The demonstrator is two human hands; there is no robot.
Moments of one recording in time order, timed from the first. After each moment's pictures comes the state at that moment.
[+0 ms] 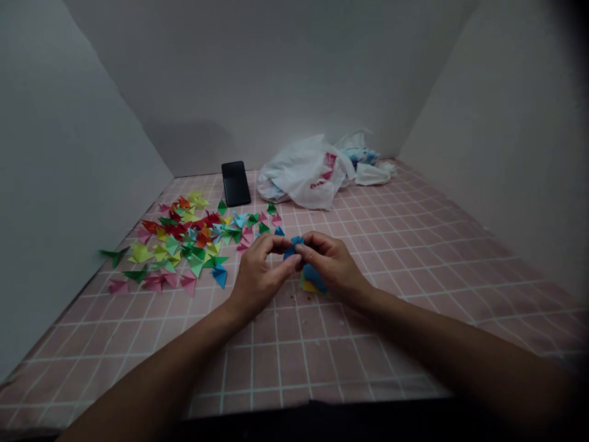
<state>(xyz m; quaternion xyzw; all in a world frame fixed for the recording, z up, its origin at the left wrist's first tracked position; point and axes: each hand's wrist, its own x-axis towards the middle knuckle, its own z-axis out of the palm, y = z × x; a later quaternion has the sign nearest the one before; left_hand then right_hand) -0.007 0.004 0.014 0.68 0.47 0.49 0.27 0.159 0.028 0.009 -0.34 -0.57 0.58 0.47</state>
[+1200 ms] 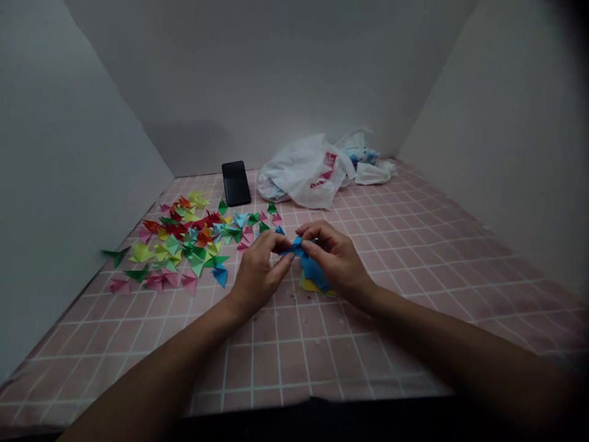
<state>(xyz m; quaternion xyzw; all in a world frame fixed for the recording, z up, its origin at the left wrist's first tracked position) -0.009 0.010 0.011 0.74 0.44 0.47 0.18 0.164 0.032 0.012 -0.35 -0.64 0.43 0.53</state>
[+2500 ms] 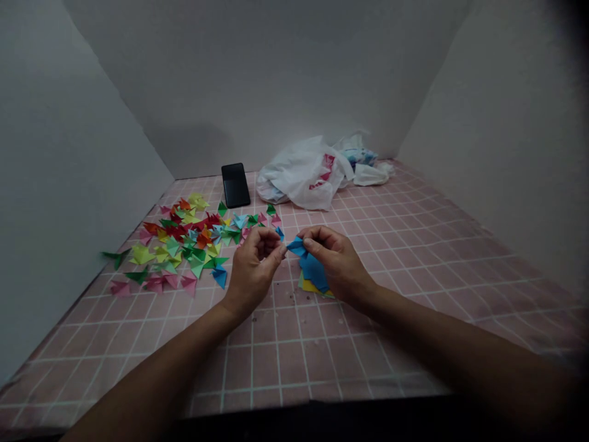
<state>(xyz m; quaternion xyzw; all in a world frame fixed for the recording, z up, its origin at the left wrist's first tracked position) -0.007 0.008 0.012 0.60 0.46 0.55 0.35 0.161 0.031 0.008 -0.35 -0.51 0.57 0.54</state>
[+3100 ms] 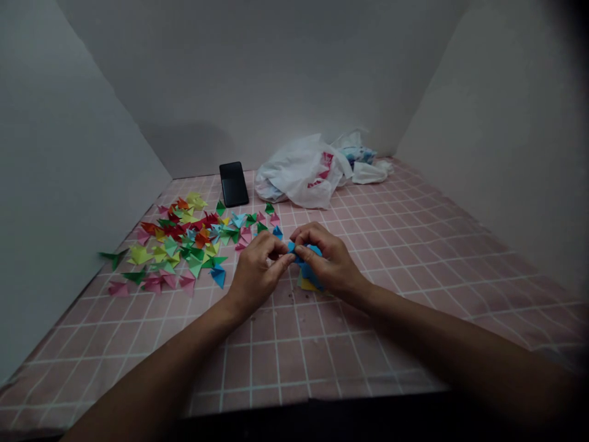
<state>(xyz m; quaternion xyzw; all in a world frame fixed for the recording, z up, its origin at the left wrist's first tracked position) -0.007 0.007 0.019 0.72 0.45 0.47 0.22 0.165 0.033 0.009 -0.32 -0.73 0.34 0.50</state>
